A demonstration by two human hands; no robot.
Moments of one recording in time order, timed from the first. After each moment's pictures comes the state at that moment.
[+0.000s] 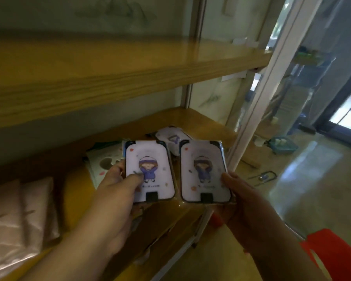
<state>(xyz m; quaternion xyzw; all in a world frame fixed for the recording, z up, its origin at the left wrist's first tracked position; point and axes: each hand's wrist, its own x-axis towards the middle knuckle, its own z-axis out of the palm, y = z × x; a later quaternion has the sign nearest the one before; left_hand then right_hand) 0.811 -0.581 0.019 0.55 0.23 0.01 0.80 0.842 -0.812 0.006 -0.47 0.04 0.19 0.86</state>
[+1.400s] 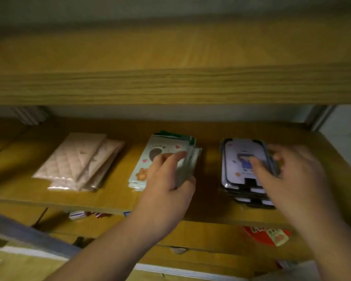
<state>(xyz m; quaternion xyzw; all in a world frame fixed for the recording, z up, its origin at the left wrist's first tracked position) 0.884 -0.642 0.004 0.79 0.37 0.20 0.44 1.088 -0.777 -0.008 -0.88 -0.38 -0.08 0.29</state>
